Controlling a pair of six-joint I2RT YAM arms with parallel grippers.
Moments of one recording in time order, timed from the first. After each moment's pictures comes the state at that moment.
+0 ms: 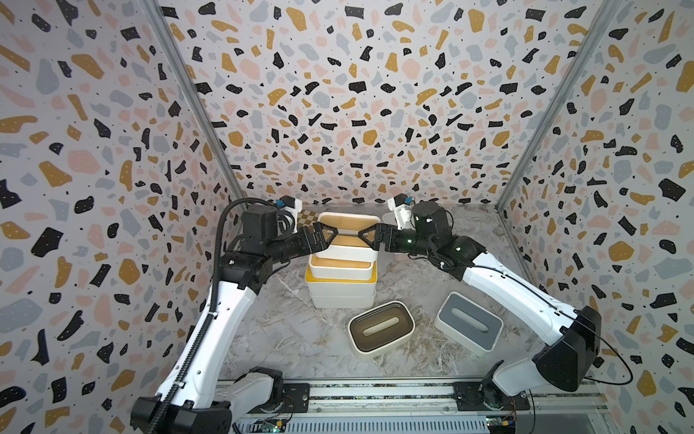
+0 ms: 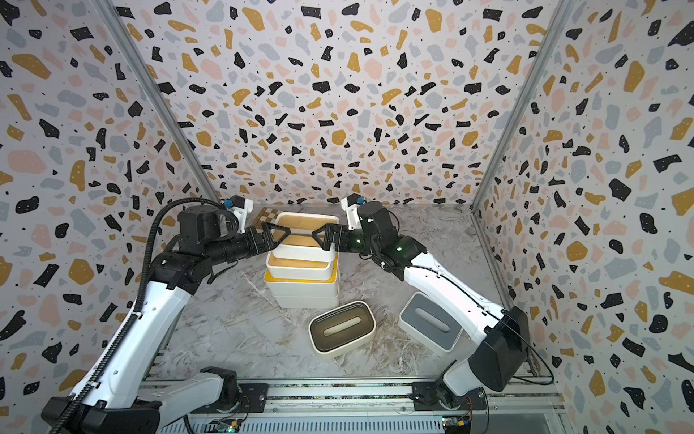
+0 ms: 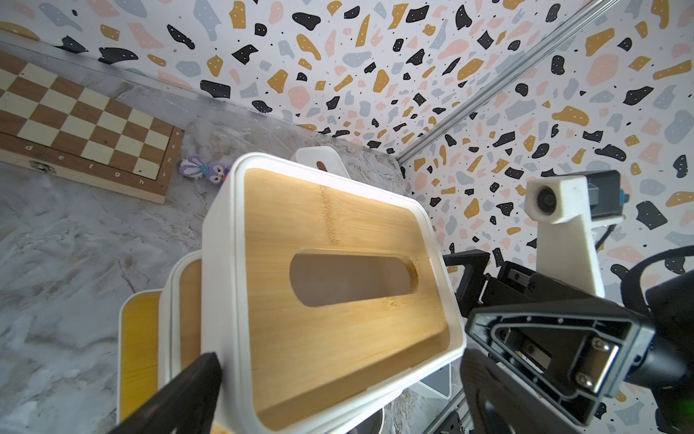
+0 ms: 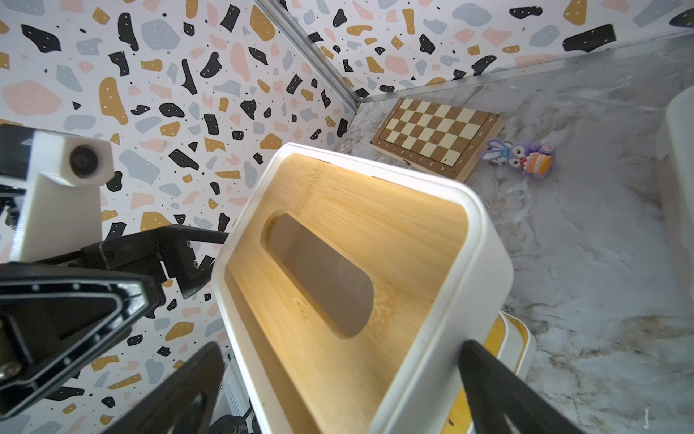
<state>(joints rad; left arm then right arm) -0.21 1.12 1.28 -0.66 0.52 -0.51 0.73 1.49 1.43 -0.34 -0.32 0.65</state>
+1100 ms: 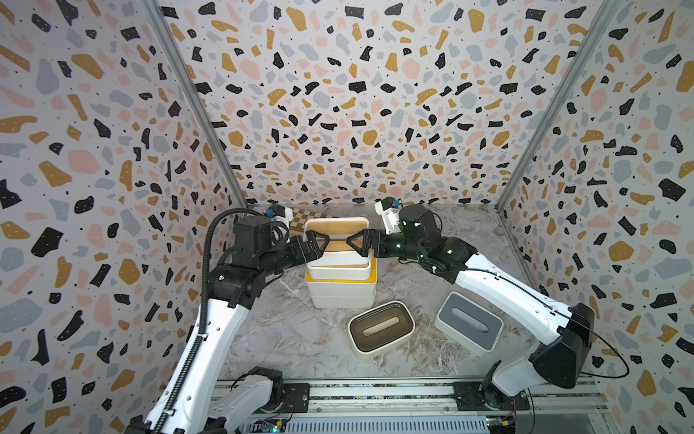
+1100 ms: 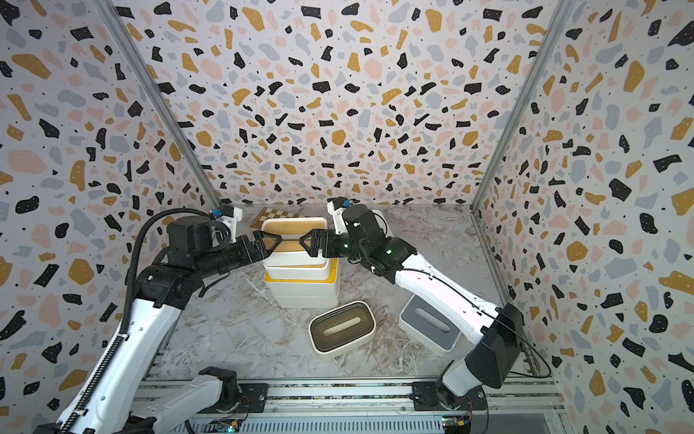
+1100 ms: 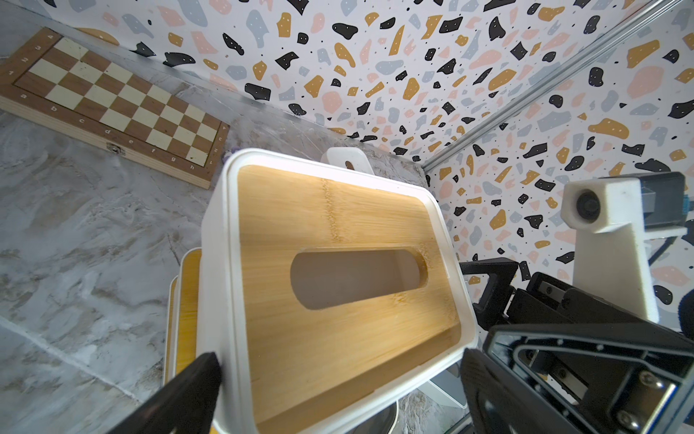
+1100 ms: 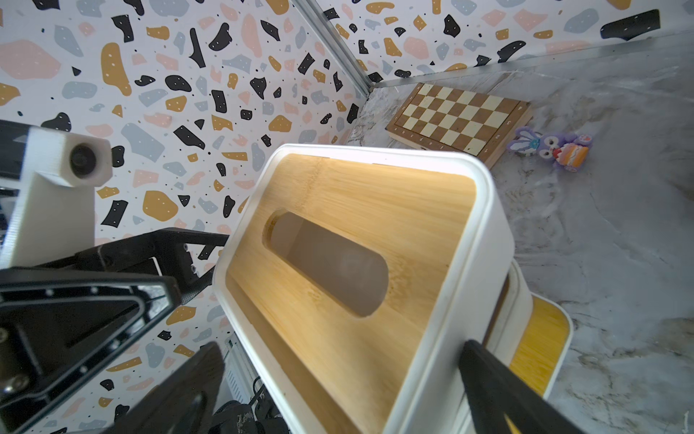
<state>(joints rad) -0.21 1.03 1.25 -0.74 0.41 -0.53 0.82 1.51 1.49 -0.39 -0.25 0.66</state>
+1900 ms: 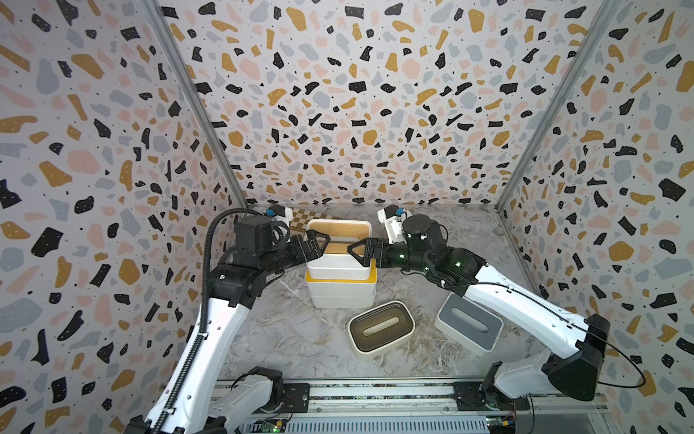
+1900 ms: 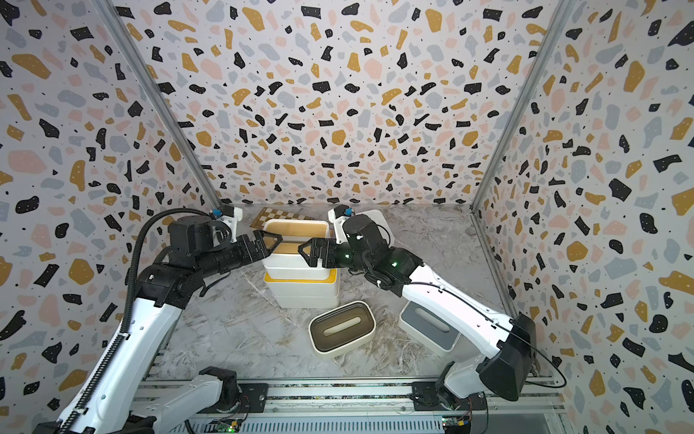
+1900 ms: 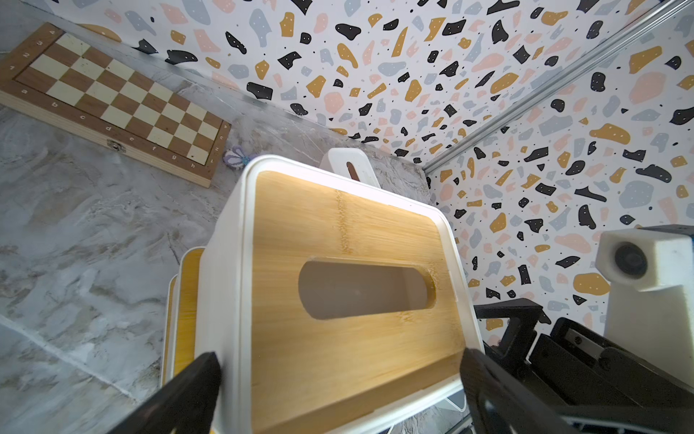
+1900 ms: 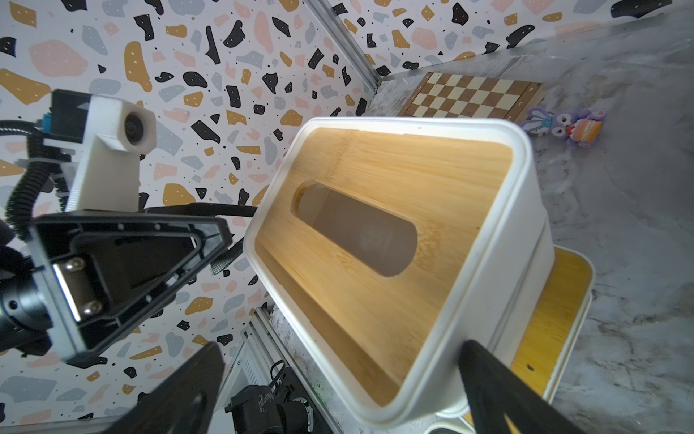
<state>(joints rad) -0.21 1.04 1.25 -0.74 0.40 -0.55 0.89 1.42 1.41 -0.39 -0.19 0.71</state>
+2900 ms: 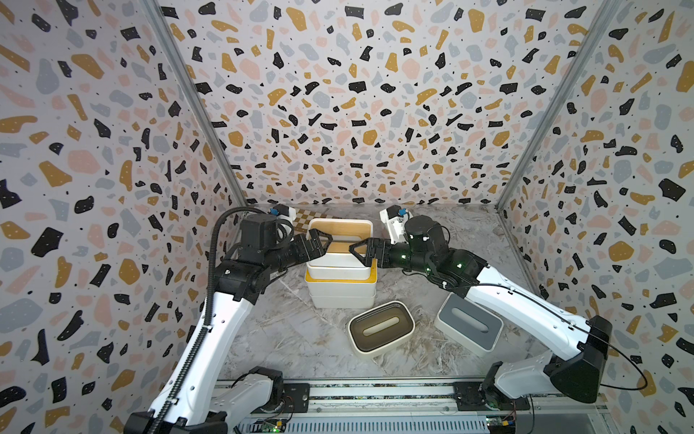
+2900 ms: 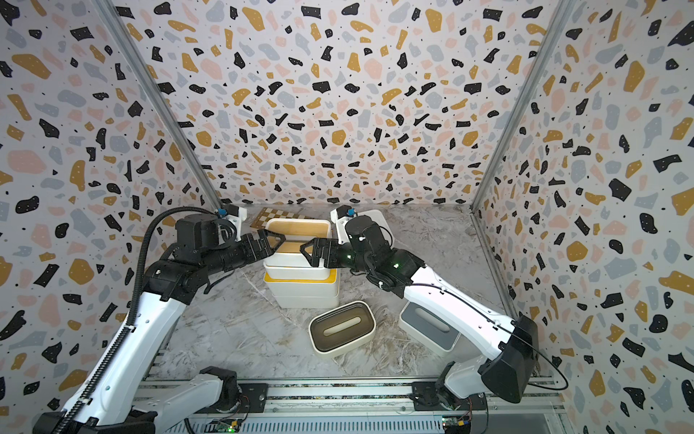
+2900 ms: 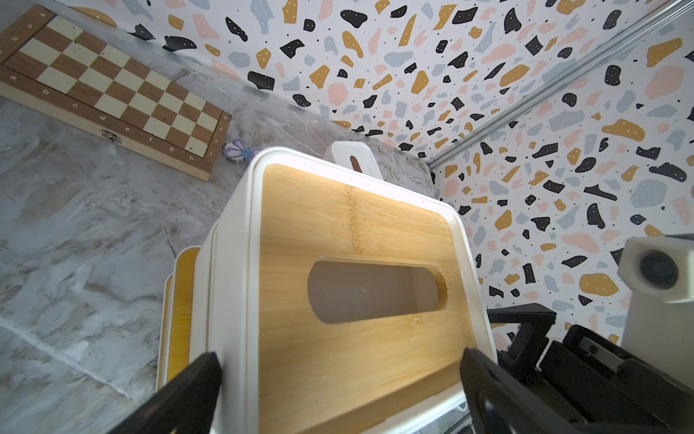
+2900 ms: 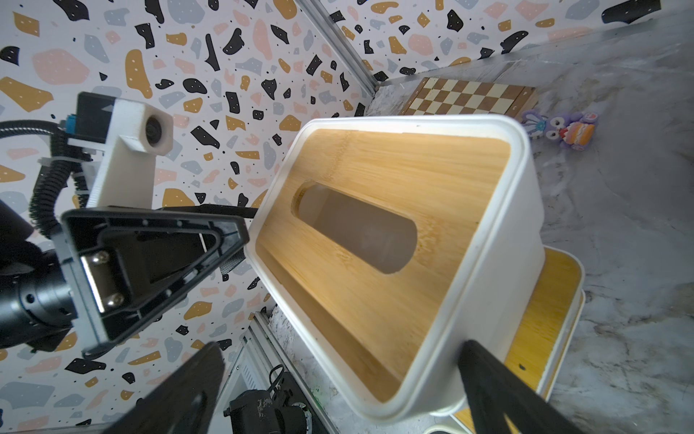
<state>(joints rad) -0.23 1.07 1.25 -0.73 0.39 -0.56 0.88 1.41 1.39 -0.36 -0.19 0.71</state>
